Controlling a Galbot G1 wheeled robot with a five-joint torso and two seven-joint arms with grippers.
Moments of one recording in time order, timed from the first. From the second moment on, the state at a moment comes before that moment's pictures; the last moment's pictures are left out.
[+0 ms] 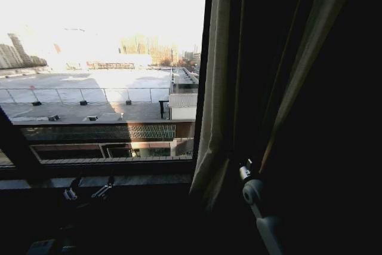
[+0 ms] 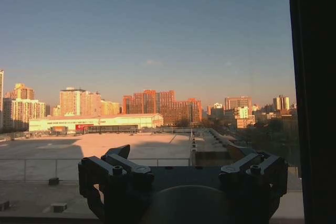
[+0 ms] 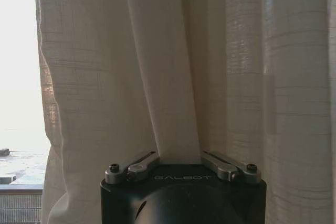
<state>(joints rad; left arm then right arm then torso) 1.85 -1.44 -0.84 -2.50 -0.27 0.06 -0.04 -1.05 1.22 0.43 1.92 0.34 -0.33 0.20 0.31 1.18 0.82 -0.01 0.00</state>
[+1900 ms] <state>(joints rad) 1.87 -1.47 -0.84 -2.50 -0.25 0.01 -0.04 -0.99 1.18 0.64 1.75 0.44 -0.36 0.46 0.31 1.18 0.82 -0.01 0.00</state>
